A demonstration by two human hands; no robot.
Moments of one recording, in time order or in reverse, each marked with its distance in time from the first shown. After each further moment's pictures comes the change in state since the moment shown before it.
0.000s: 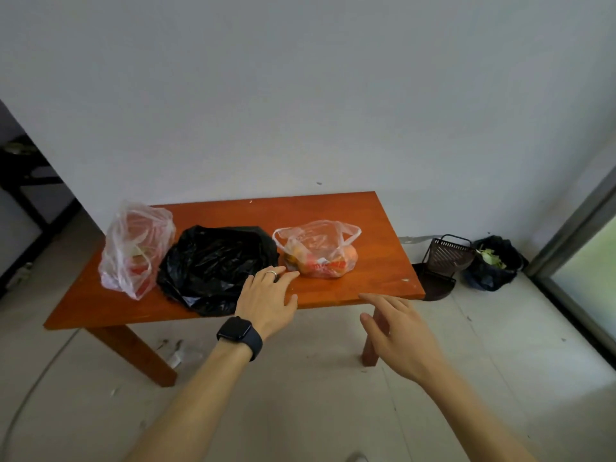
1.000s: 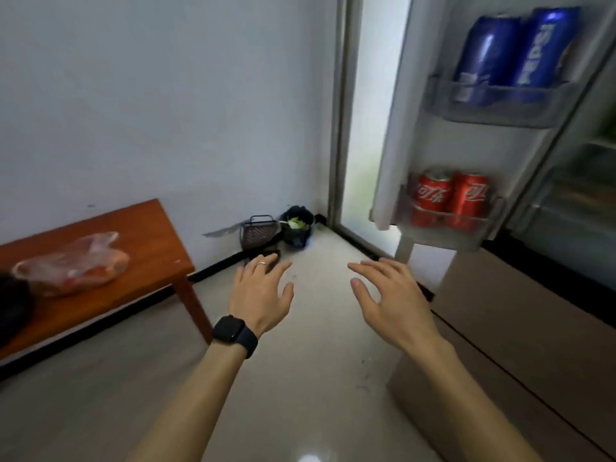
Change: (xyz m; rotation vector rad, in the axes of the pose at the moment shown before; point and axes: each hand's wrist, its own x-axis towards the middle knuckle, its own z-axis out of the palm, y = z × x) left_hand -0.205 0.556 0.076 -0.097 0.002 0.486; right_hand -0.441 0.303 -0.279 -0.148 0.488 0.371
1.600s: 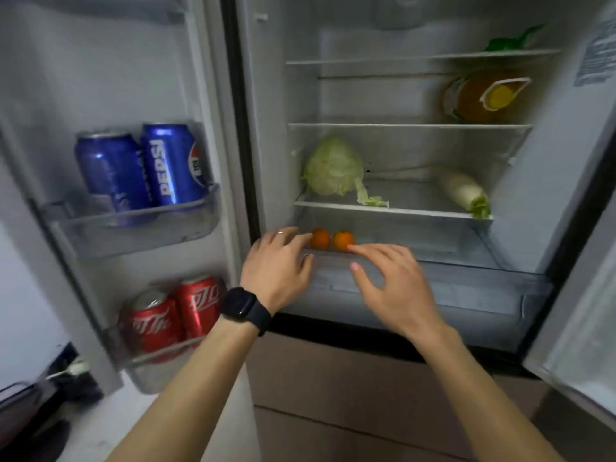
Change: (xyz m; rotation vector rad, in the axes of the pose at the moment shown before) left_hand 0.167 0.454 0.000 -0.250 0.097 0.872; right_hand -0.028 0.251 -0.266 -0.281 0.595 0.345
